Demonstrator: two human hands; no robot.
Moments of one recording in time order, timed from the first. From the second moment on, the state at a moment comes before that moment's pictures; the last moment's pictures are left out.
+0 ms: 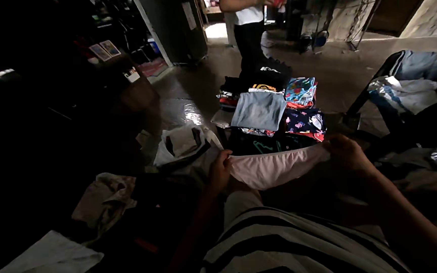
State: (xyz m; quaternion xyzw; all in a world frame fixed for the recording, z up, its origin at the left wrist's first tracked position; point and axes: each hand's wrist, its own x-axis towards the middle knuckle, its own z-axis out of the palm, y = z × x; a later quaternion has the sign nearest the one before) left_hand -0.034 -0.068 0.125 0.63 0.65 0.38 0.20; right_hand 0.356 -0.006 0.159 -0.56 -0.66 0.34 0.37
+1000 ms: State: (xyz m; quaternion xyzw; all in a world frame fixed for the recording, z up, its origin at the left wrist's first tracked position) left_hand -0.061 -0.065 0.125 0.71 0.56 0.36 0.20; right_hand 0.363 -0.002 0.148 -0.55 -0.68 0.31 0.38
